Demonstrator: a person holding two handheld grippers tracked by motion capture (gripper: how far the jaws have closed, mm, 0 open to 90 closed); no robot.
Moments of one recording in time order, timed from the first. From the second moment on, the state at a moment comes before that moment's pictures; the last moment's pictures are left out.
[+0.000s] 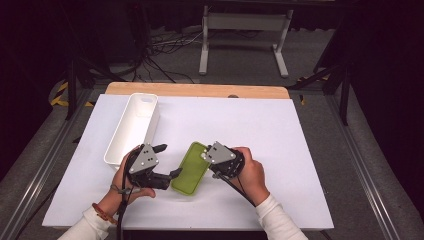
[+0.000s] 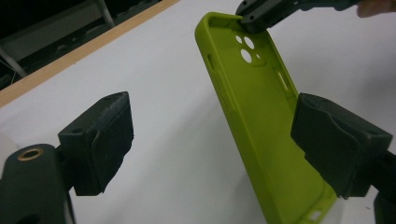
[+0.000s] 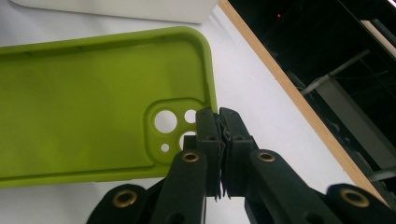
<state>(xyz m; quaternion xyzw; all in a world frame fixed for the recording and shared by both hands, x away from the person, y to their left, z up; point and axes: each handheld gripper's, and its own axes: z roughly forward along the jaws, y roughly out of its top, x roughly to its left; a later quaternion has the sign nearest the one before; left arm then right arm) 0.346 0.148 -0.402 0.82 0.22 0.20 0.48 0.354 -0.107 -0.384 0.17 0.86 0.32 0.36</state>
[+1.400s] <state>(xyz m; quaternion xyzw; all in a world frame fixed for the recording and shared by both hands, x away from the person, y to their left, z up) 0.373 0.134 -0.386 0.83 0.20 0.14 0.50 0.325 -0.089 -0.388 0.06 0.82 0.32 0.46</state>
